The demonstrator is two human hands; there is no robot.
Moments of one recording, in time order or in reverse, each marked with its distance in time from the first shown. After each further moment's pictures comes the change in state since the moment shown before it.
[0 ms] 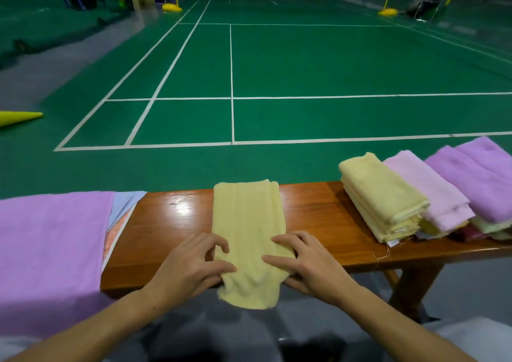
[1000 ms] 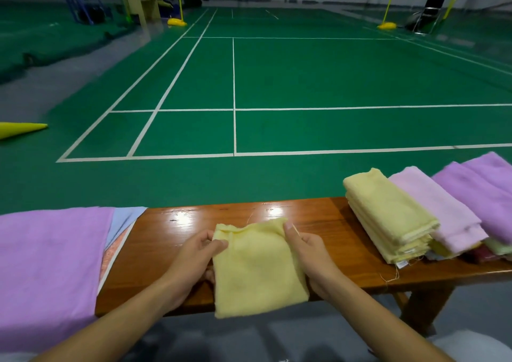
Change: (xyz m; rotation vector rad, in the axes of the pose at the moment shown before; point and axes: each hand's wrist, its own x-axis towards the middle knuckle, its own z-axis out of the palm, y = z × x) left_hand 0.060 0.013 -0.019 -1.240 0.162 -1.112; right_hand 0.060 -0.018 -0.047 1.492 0.212 0.882
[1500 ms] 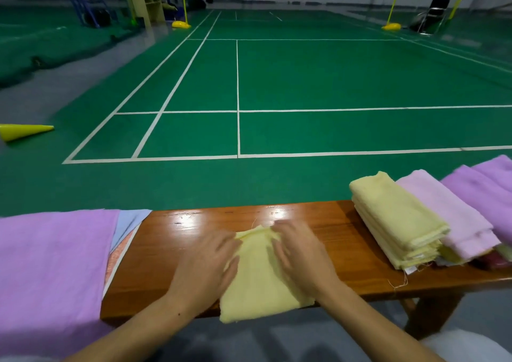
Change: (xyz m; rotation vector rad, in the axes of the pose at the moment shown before) left_hand 0.011 -0.027 -0.010 1.324 0.215 0.893; right_hand 0.024 0.018 0.007 -1.106 0.171 -0.735
